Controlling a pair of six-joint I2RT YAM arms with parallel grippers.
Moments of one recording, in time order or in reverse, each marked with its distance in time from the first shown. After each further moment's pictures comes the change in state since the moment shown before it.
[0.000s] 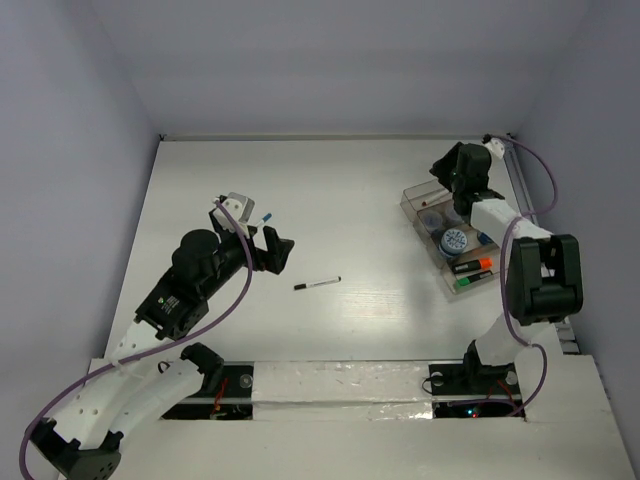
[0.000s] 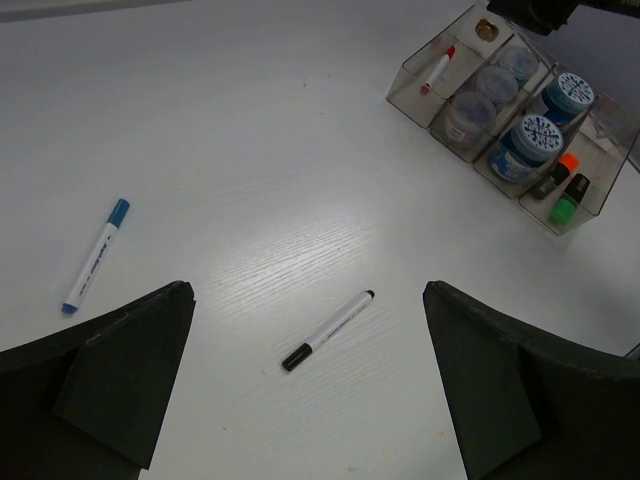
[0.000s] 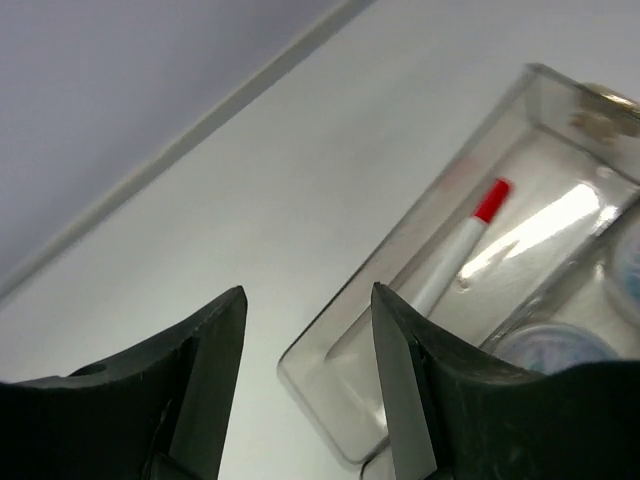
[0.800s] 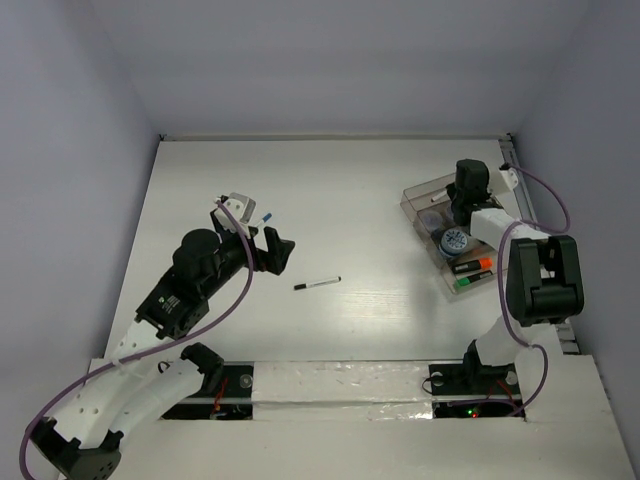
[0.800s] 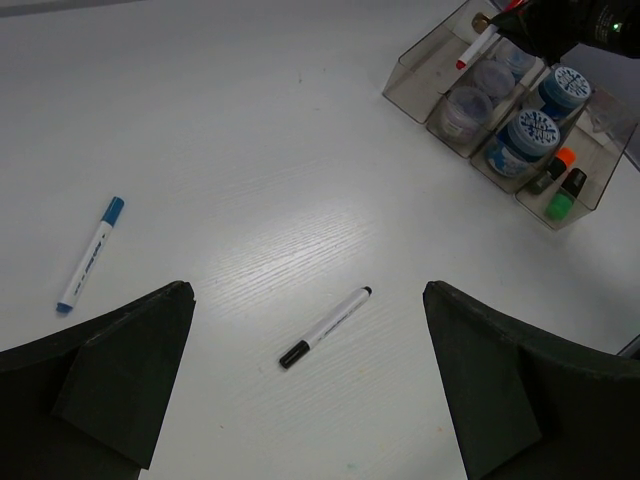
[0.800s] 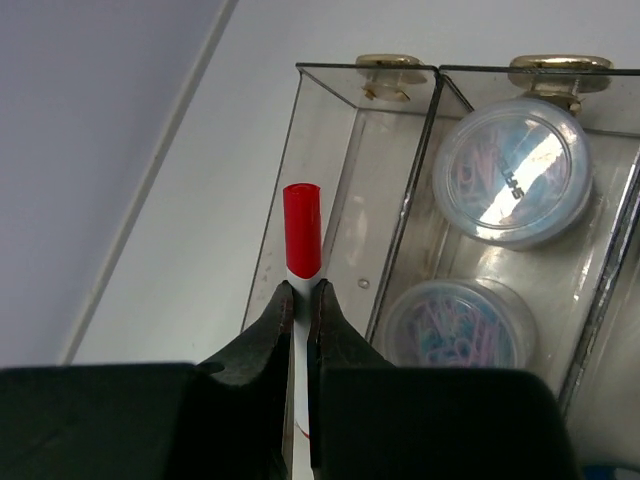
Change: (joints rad) left arm -0.001 0.006 0.000 -0.006 0.008 0.000; right arm -0.003 -0.030 -0.114 -0.033 0.257 0.274
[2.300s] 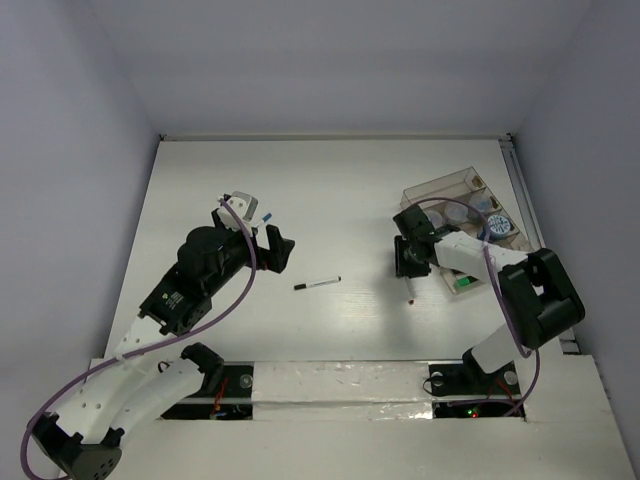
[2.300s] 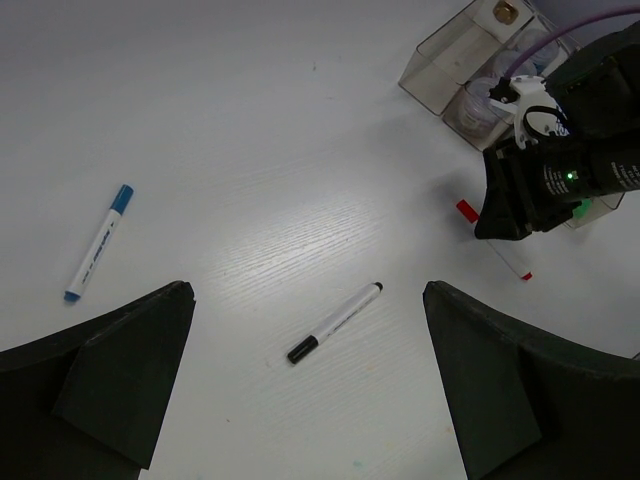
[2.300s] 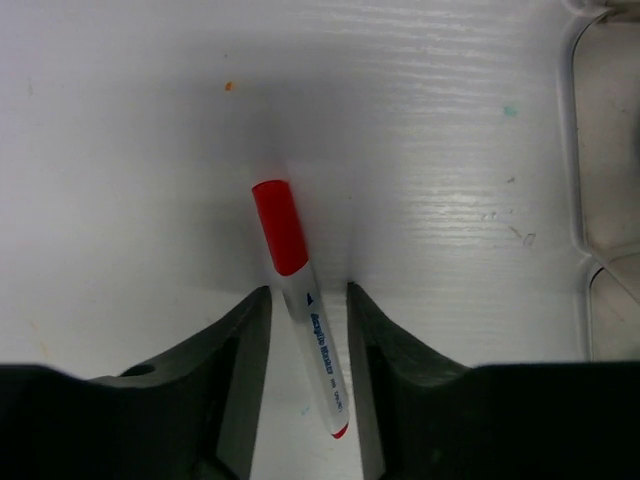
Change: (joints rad) left arm 0.000 0.027 0.001 -0.004 -0.026 -0.001; right arm 0.404 -0.111 -0.145 -0.622 -0.393 -0.526
